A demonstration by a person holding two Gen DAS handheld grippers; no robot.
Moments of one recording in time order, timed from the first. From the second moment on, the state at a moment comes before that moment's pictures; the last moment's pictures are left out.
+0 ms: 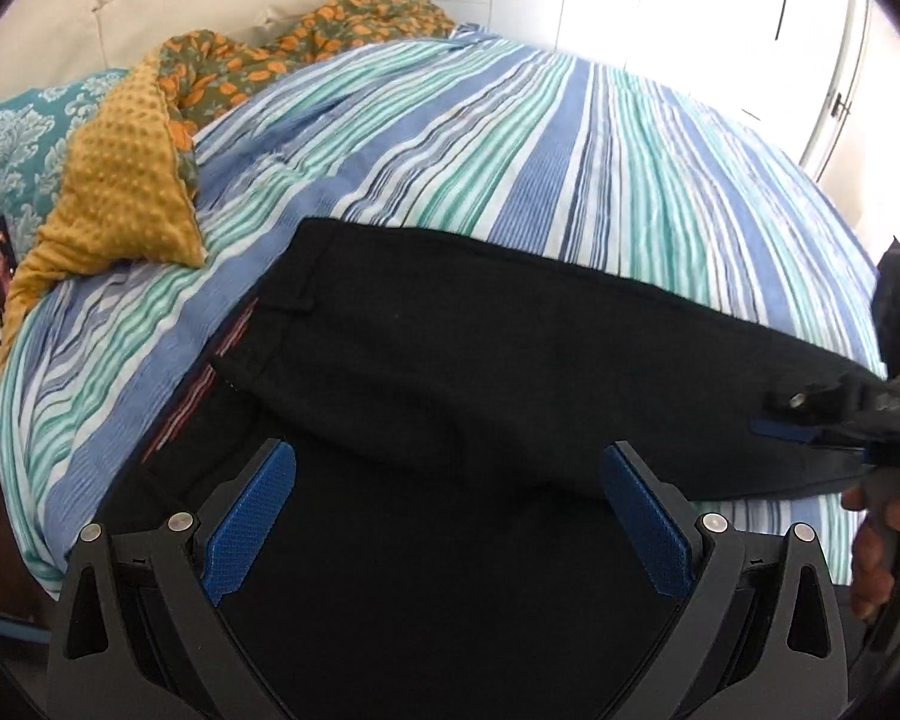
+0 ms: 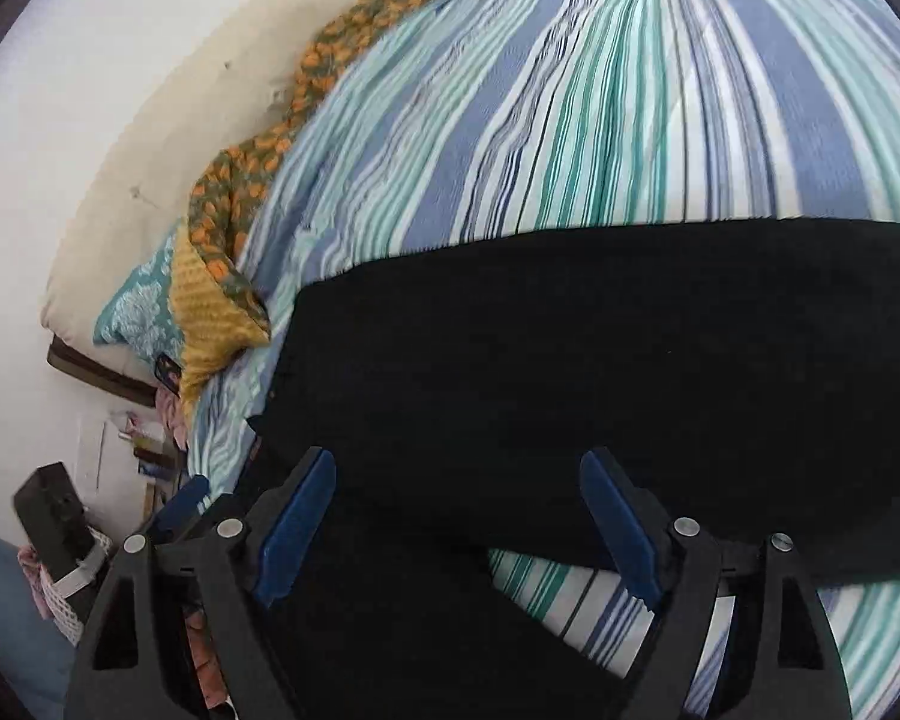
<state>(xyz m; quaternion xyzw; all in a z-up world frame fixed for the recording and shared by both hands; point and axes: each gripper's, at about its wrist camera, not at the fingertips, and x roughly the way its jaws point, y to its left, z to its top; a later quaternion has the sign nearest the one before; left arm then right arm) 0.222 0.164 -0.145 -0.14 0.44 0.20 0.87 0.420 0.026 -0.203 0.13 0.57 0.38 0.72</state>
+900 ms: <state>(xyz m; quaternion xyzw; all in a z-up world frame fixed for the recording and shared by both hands) 0.193 0.119 -0.189 -0.08 0.52 0.22 0.82 0.566 -0.483 -0.232 0.12 0.55 -0.04 0.83</state>
